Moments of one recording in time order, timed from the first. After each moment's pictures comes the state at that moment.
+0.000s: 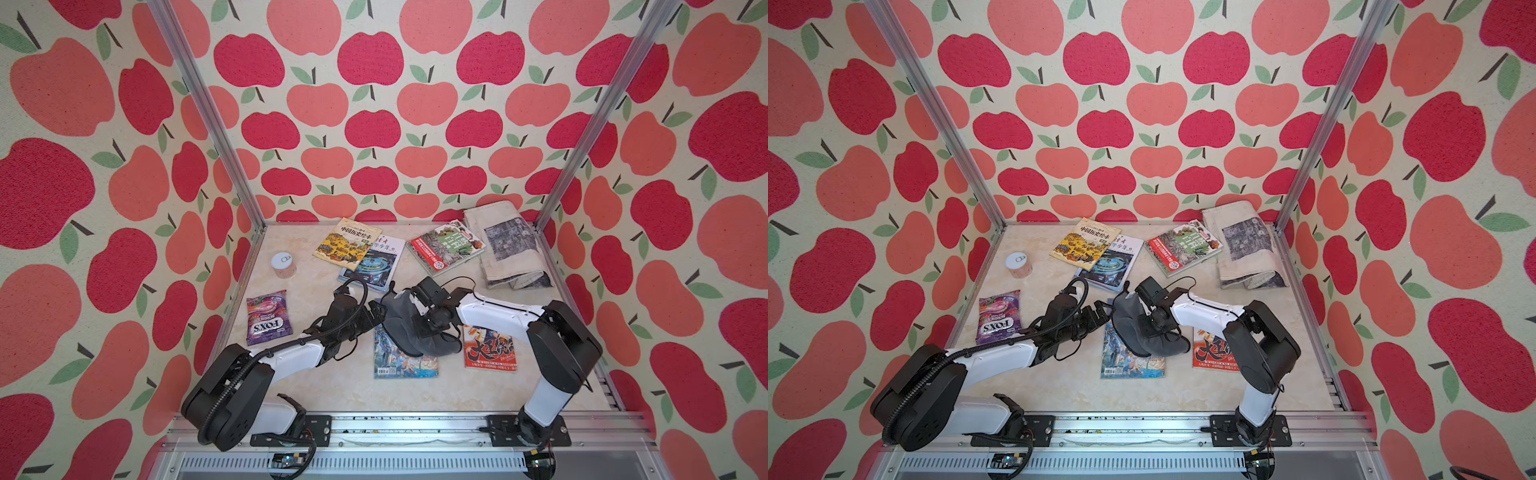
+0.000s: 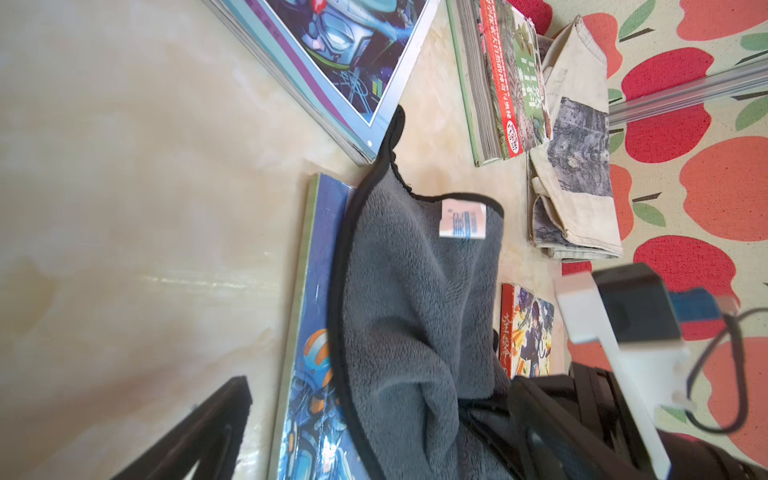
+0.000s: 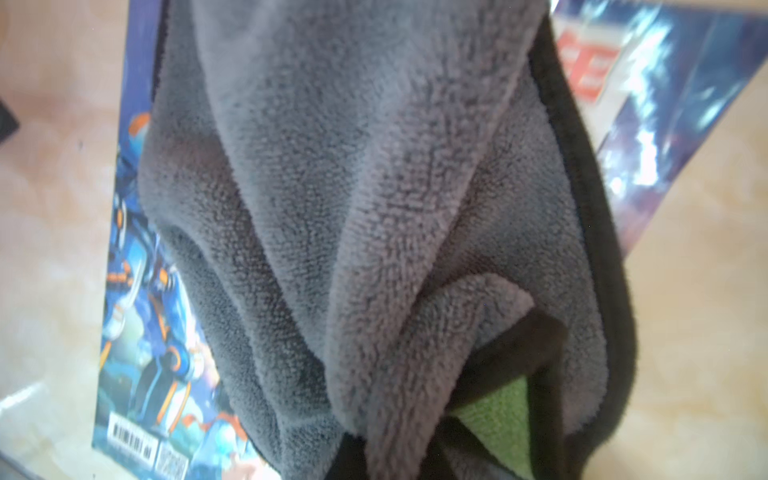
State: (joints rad) left arm -0.56 1.37 0.48 0.26 0.15 -1.00; right arm 0.87 1.70 1.03 -0.58 -0.09 0.40
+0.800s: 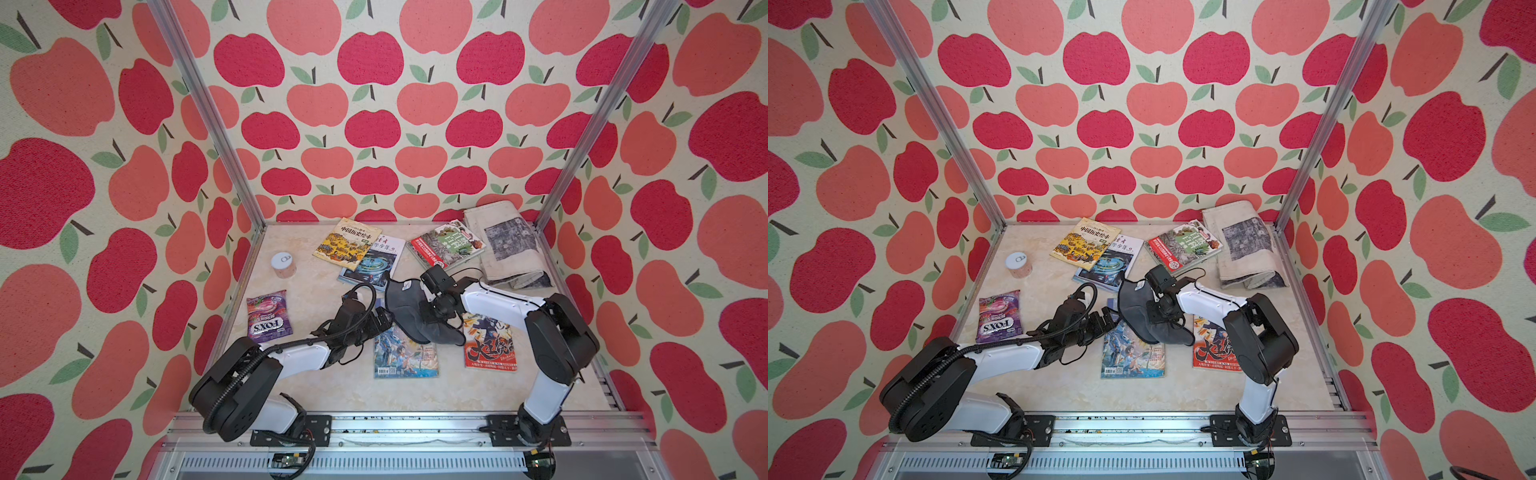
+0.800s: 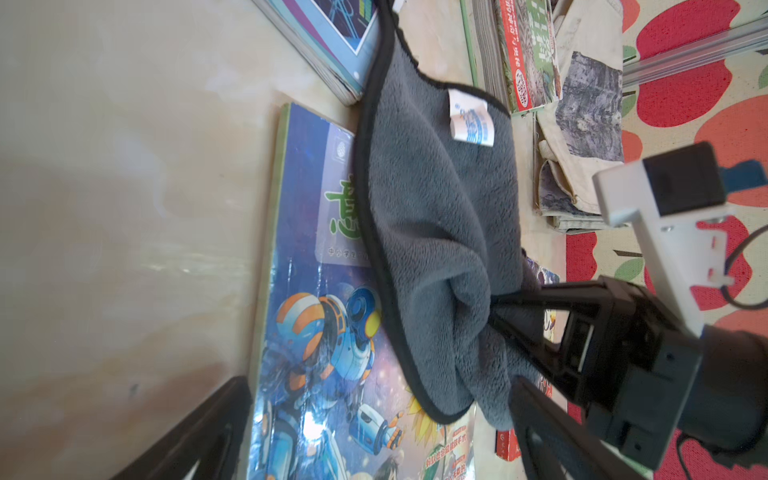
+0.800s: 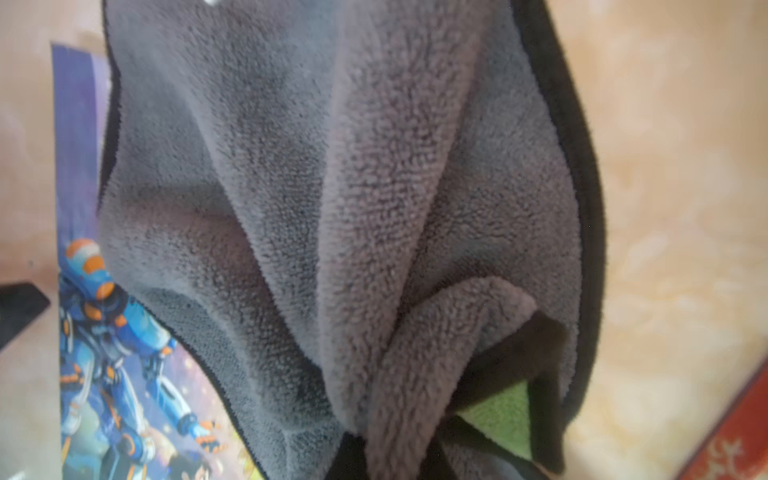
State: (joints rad) left arm -0.64 1.41 0.46 0.29 0.15 -1.03; right arm 0.71 1.81 1.19 -0.59 -0.05 0.38
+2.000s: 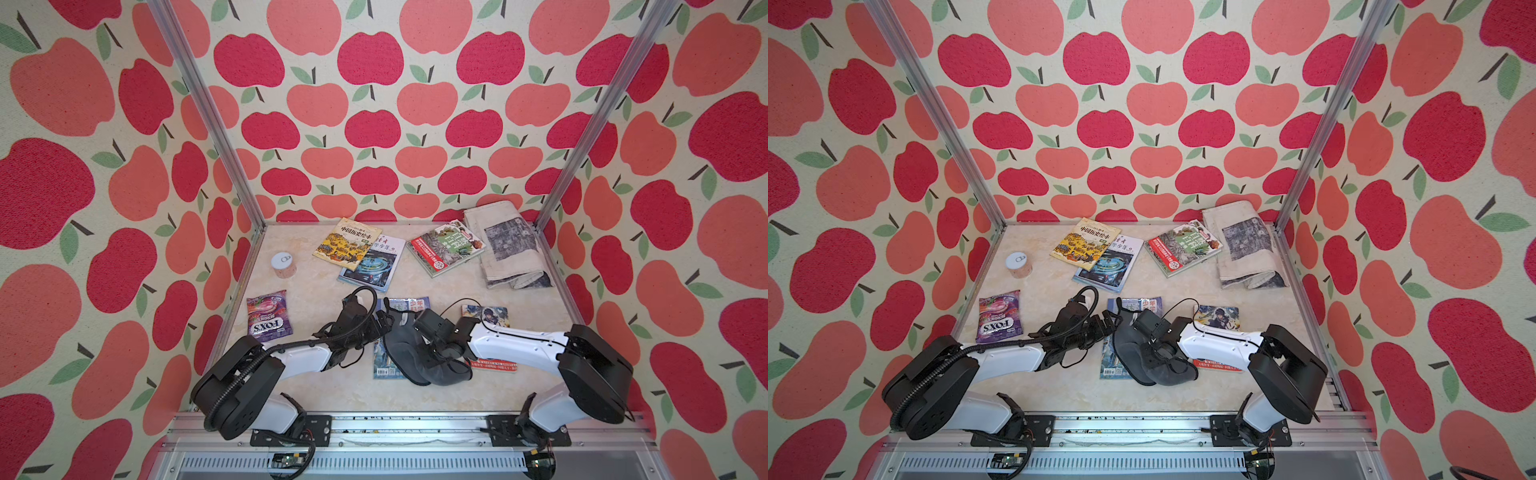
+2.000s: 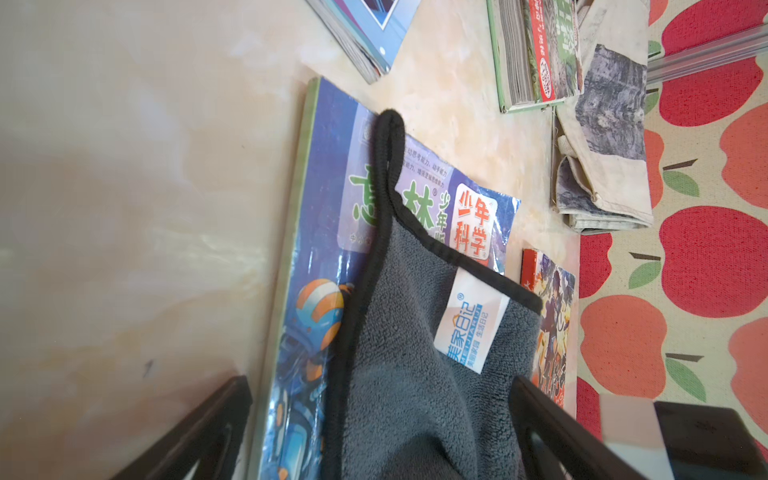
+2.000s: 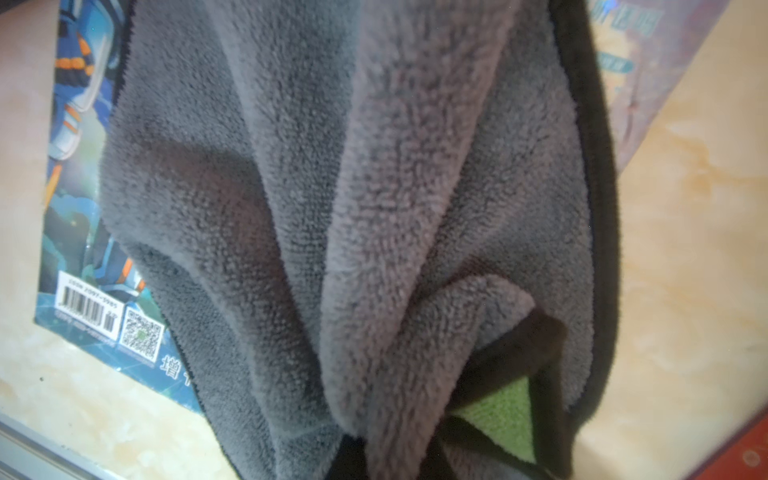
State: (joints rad) left arm -0.67 1.40 0.44 0.28 0.12 -1.06; right arm 1.04 1.54 0.84 -0.57 0.01 0.53
